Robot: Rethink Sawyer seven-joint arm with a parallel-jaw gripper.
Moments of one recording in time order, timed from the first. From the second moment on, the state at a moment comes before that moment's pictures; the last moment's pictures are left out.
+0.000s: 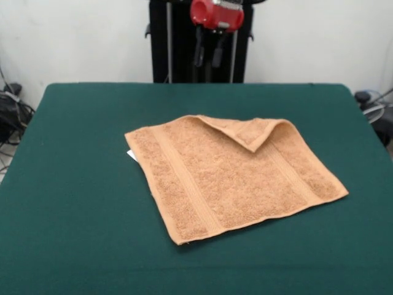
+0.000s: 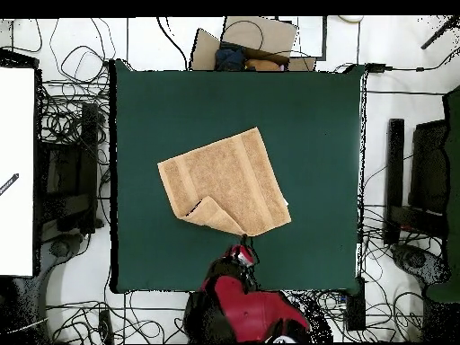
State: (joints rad) arm -0.15 -0.81 -0.21 2.22 -0.51 -0.24 1.19
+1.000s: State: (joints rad) arm -0.55 -0.85 0.27 2.15 -0.58 0.07 1.19
